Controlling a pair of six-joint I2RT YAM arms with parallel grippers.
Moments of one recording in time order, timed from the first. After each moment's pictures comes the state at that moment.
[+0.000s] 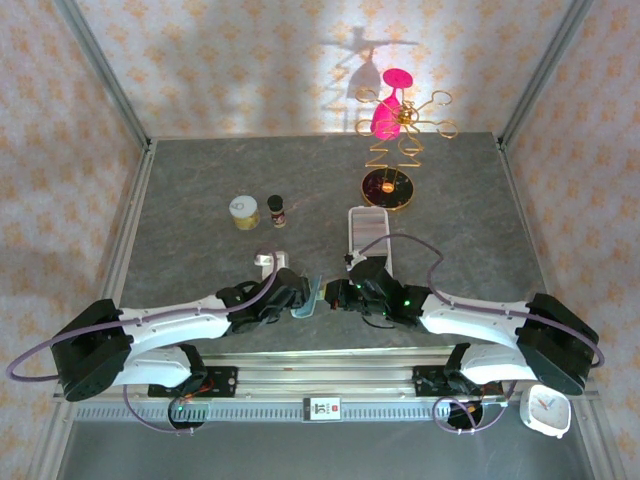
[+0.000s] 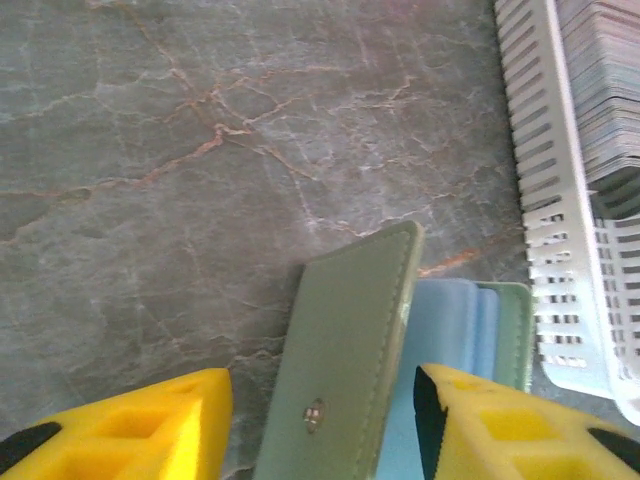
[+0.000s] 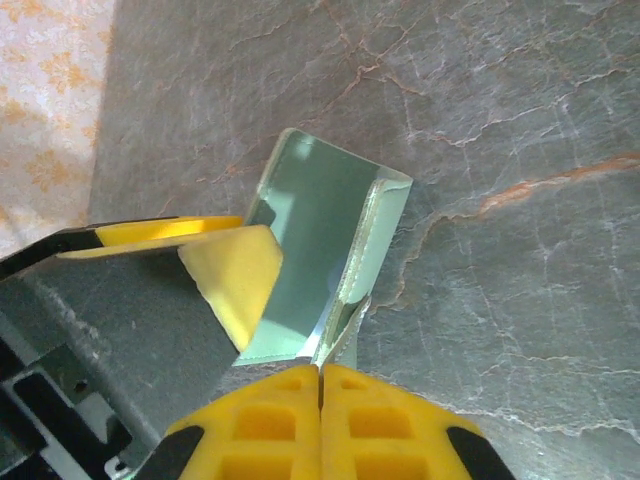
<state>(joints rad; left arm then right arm) -0.92 1.22 0.53 -0.17 -0.36 -0.99 0.98 1.24 0.54 0.06 -0.06 0.98</state>
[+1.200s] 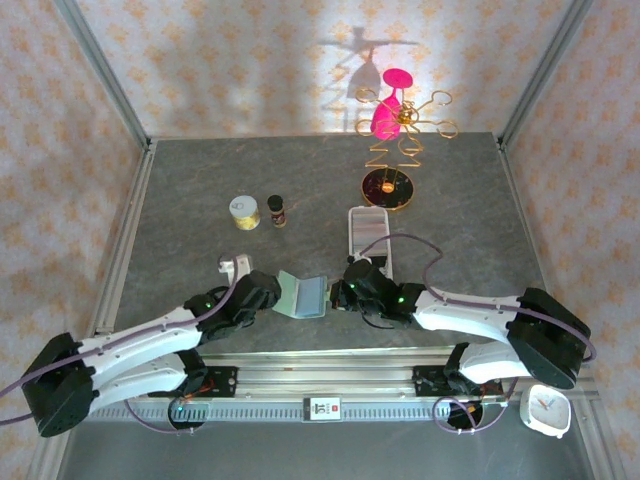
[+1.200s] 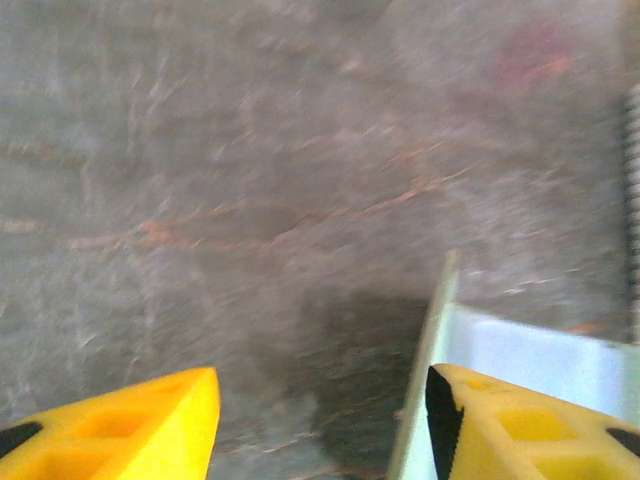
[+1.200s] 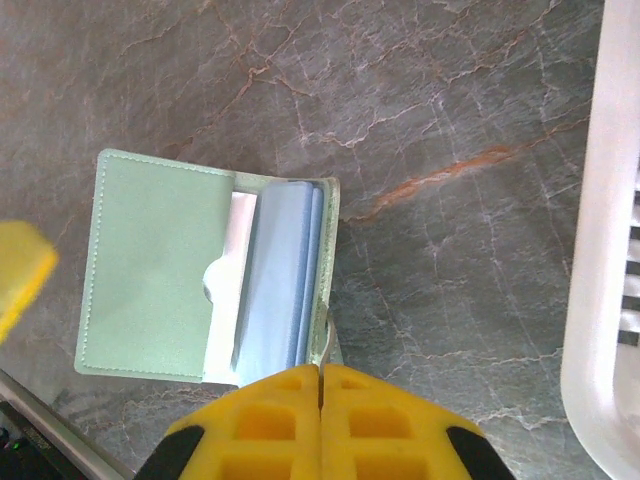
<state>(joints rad) -0.82 0.95 0.45 -0.37 -0.43 -1.08 0.98 1.29 0.57 -0.05 0.03 1.00</state>
